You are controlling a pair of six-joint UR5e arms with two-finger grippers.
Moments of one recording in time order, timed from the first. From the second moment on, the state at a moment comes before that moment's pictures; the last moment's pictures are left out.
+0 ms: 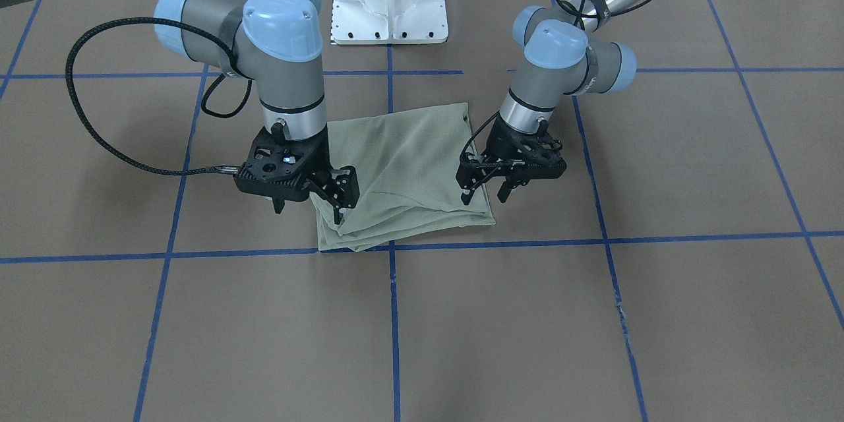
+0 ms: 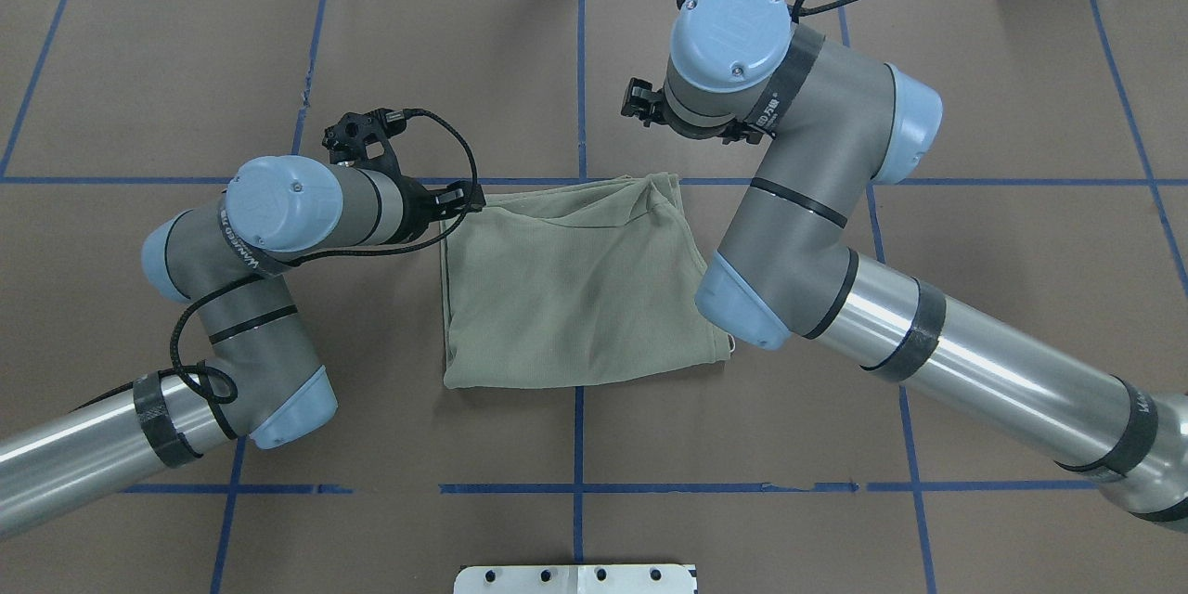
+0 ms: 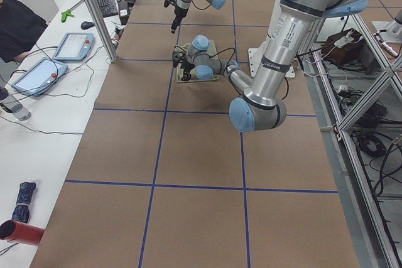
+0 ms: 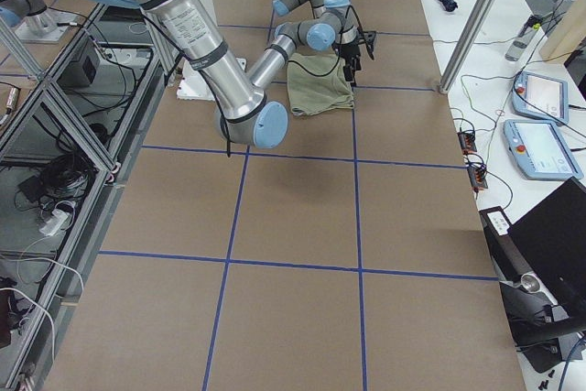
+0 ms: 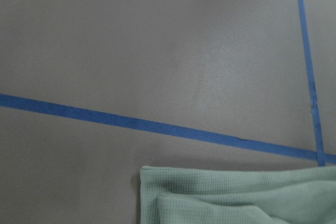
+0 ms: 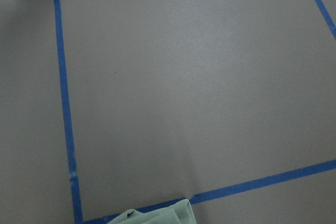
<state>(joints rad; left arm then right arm) -0.58 -2.07 -1.52 -2.24 -1.67 -1.49 0.68 -0.83 1.61 -1.58 1.69 1.33</state>
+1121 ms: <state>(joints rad) -0.59 -2.07 -1.49 -2.26 -1.66 -1.43 0.68 -0.86 1.63 -1.58 1.69 1.32</state>
